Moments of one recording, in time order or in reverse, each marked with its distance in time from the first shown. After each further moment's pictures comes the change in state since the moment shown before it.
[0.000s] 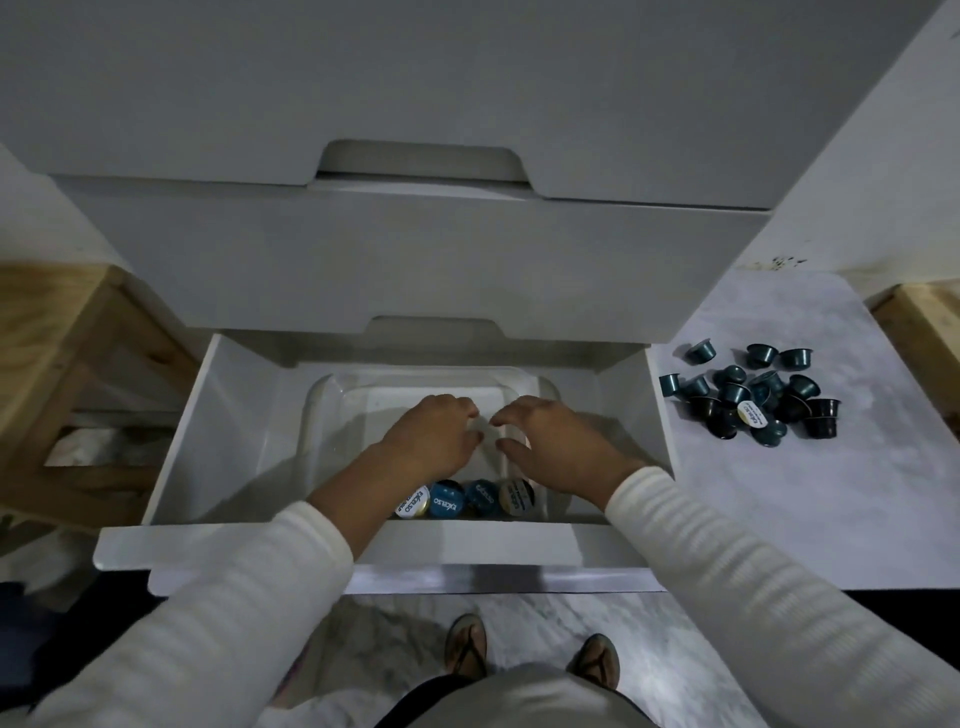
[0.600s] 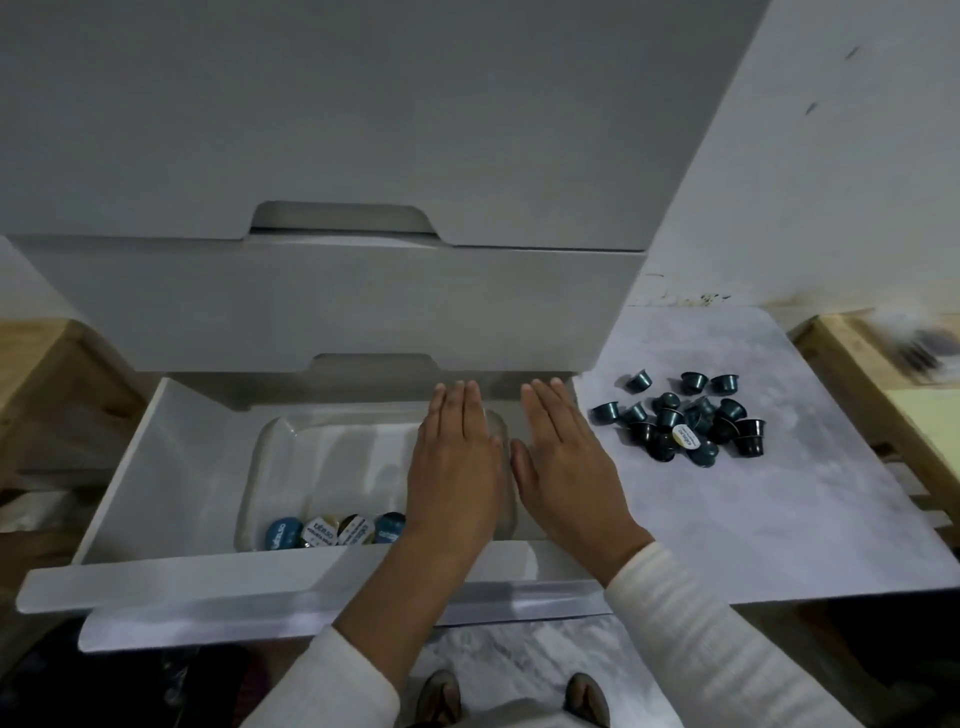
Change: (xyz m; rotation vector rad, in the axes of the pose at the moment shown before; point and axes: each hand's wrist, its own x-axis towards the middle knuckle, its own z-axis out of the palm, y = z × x) left_hand -0.041 0.102 0.023 -0.054 0.578 0.049; right_hand -0.060 0.028 -0.006 -0.166 0.660 0.041
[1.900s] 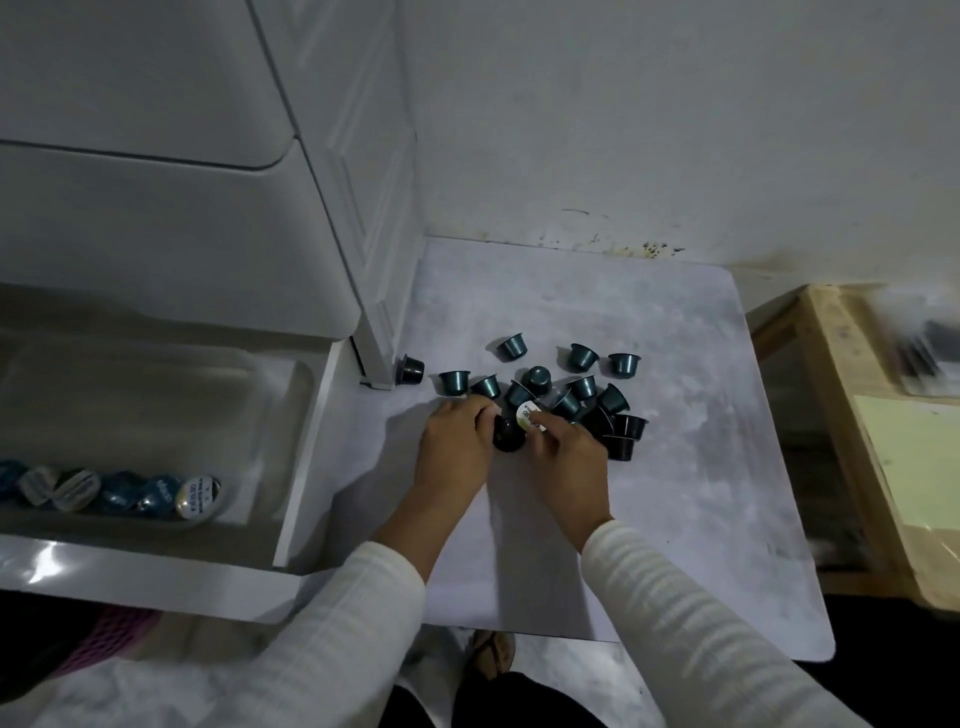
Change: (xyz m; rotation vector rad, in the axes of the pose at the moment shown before) left_hand 0.079 0.161 0.218 -0.234 -0.051 -0.342; right_hand -0.011 0.288 0.030 0.466 -0.169 0.414
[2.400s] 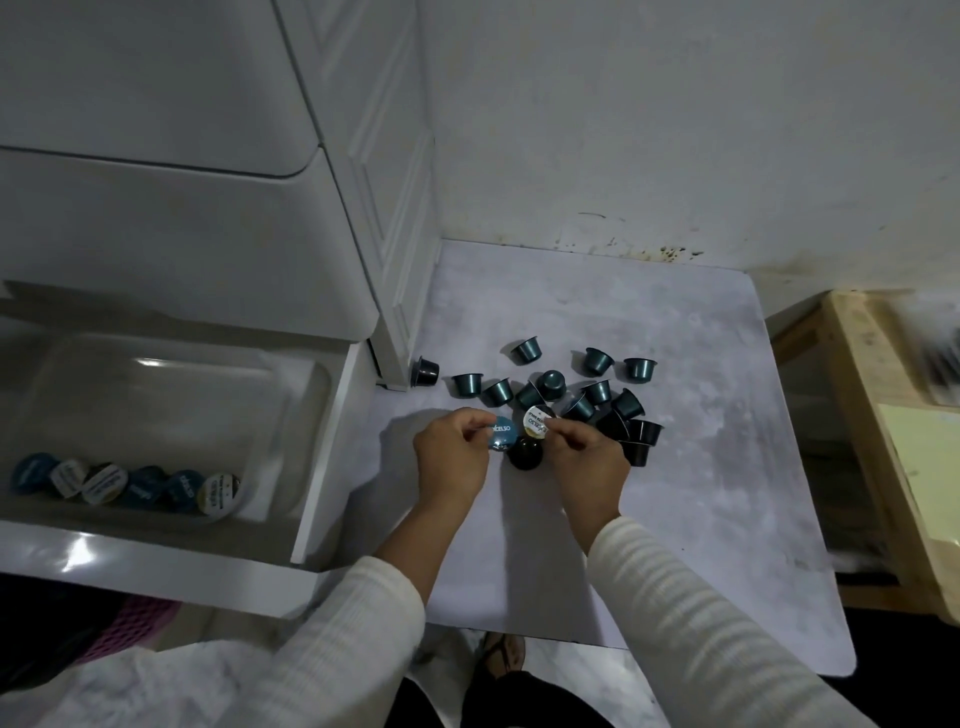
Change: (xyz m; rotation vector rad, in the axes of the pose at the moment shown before) left_hand -0.008 -0.004 -0.008 -0.306 0.070 -0.240; right_hand 0.003 -0.014 -0.001 0.418 0.123 0.369
